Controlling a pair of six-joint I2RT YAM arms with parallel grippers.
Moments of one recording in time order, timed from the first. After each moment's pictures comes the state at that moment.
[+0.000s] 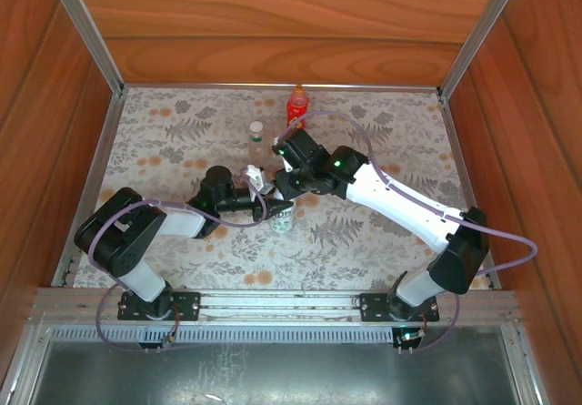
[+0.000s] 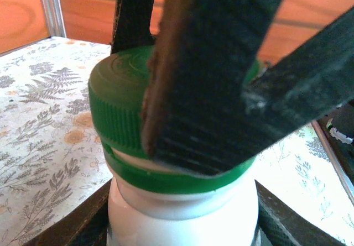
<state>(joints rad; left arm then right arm) -0.63 1.62 0.50 0.92 0.76 0.04 0.94 1.54 1.43 -0.89 0.10 0.35</state>
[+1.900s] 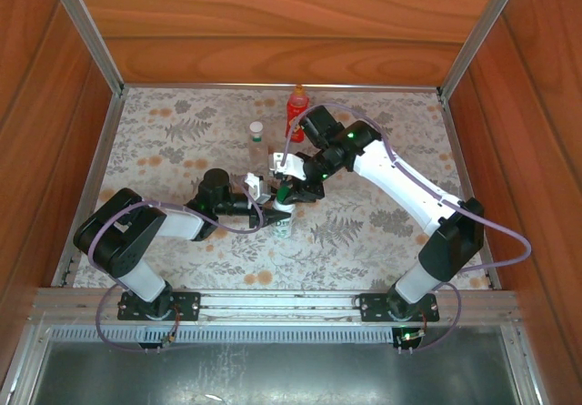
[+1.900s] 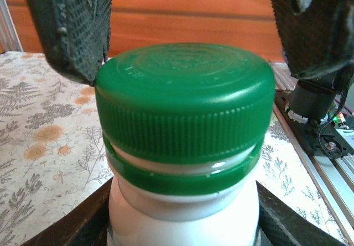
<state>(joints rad) -0.63 1.61 0.47 0.95 0.92 0.10 0.73 1.61 1.54 -1.12 -0.57 -0.88</state>
